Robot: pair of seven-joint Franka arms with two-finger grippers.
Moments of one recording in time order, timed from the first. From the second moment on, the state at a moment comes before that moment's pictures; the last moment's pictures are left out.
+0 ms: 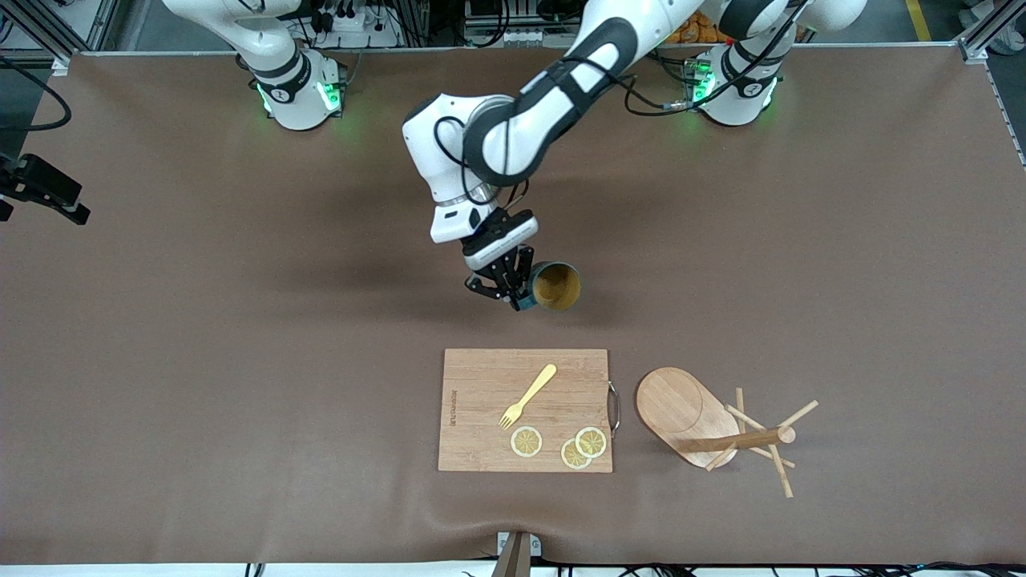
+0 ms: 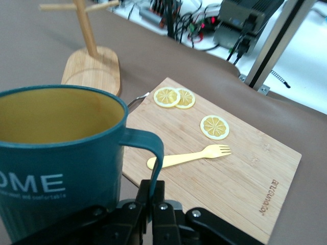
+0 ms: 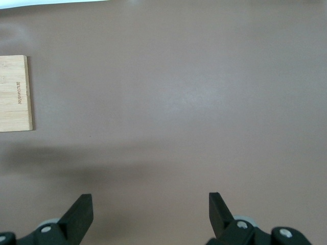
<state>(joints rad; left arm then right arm) -0.83 0.76 -0.16 -1.21 0.83 1.90 -1.91 0.06 0.00 -0.11 -1.49 -0.01 1.57 0.01</state>
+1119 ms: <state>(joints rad) -0.40 0.63 -0.15 -1.24 0.09 2.41 -1.73 0.06 0.00 -0.11 -1.49 -0.01 1.57 0.01</state>
